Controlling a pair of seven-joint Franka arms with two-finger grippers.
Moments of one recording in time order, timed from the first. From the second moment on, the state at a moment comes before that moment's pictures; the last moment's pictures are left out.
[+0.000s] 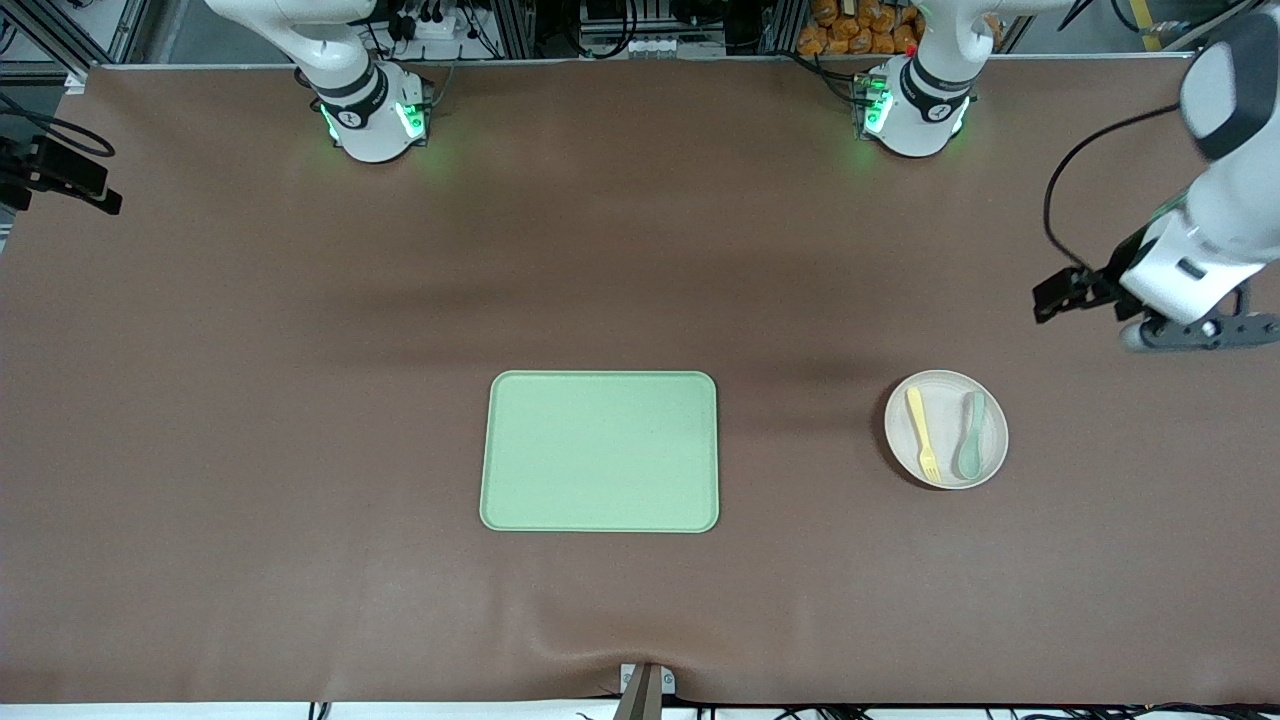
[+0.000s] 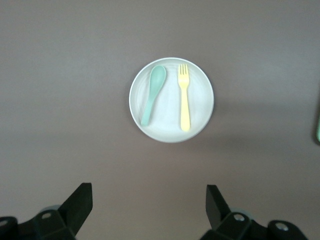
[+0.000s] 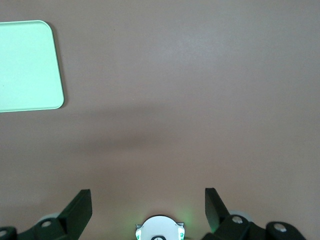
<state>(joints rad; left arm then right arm) -0.04 0.02 0.00 -1.88 0.02 1.90 -0.09 -0.01 -0.05 -0.06 -1.50 0.01 1.33 -0.01</state>
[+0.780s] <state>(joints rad) 0.04 0.35 -0.01 -2.01 0.02 2.41 0.00 -0.01 -0.05 -0.06 -1.51 0.01 1.33 -0.01</state>
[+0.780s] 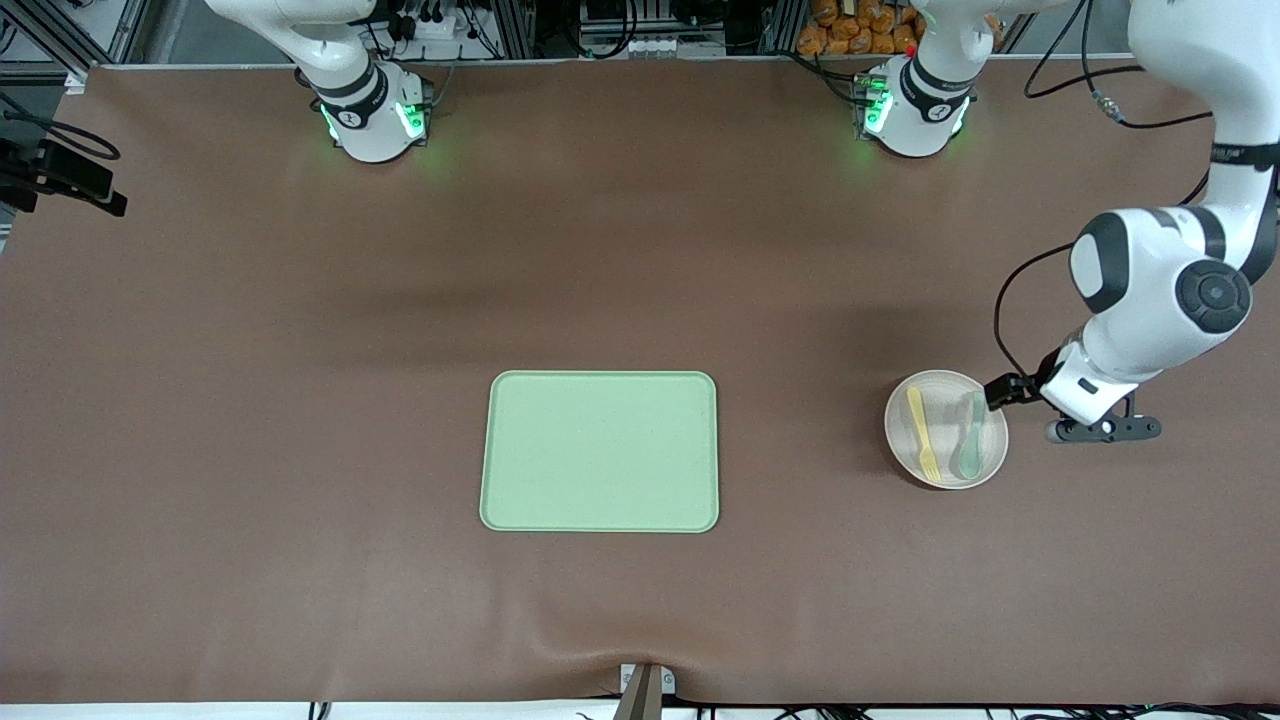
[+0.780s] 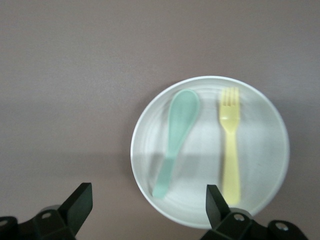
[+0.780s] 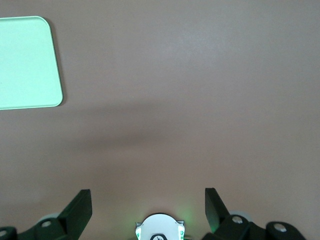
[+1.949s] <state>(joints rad) 0.05 0.50 -0.01 -1.97 -0.05 2.48 0.00 -0.01 -0.05 -0.06 -1.52 0.01 1.33 -0.01</state>
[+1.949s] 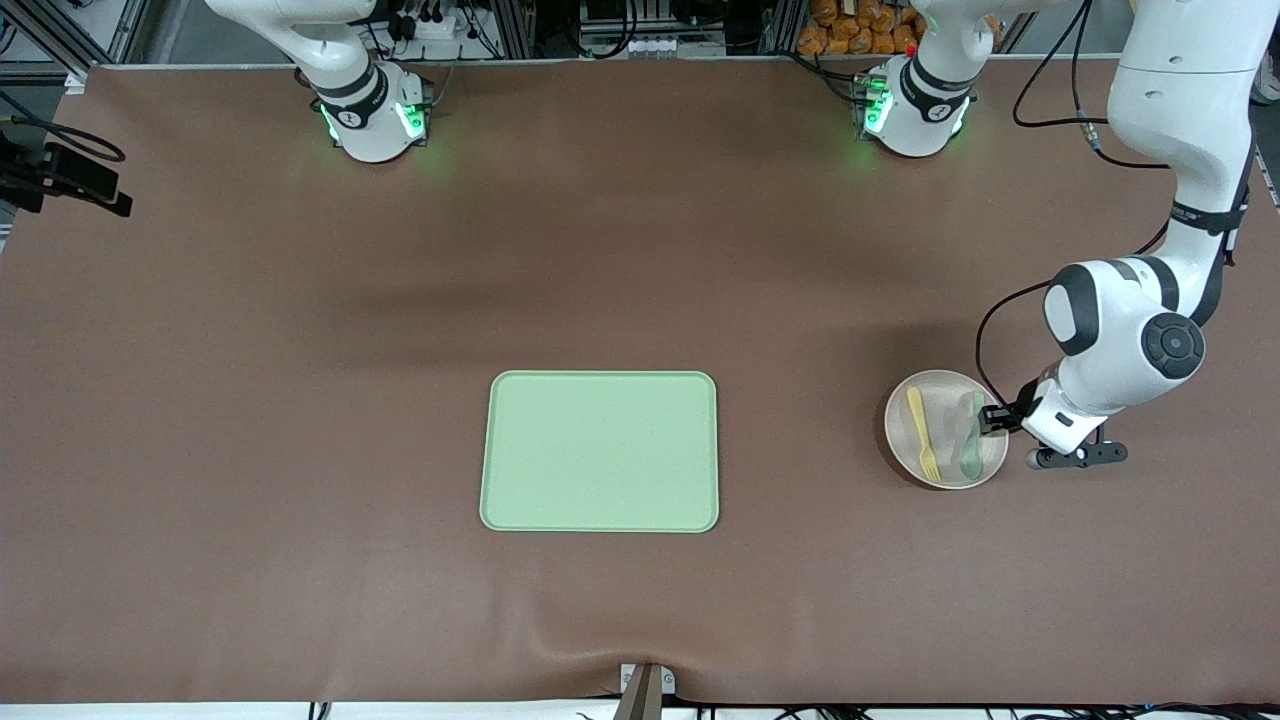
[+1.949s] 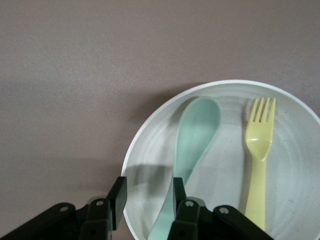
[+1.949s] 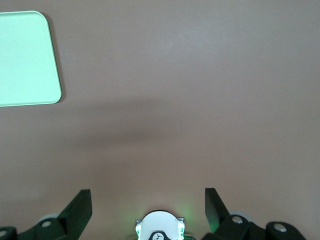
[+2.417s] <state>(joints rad) 0.06 0.50 -0.01 -1.97 -0.05 2.48 0.00 -0.01 -0.04 -0.06 -1.52 0.01 1.32 -0.01</state>
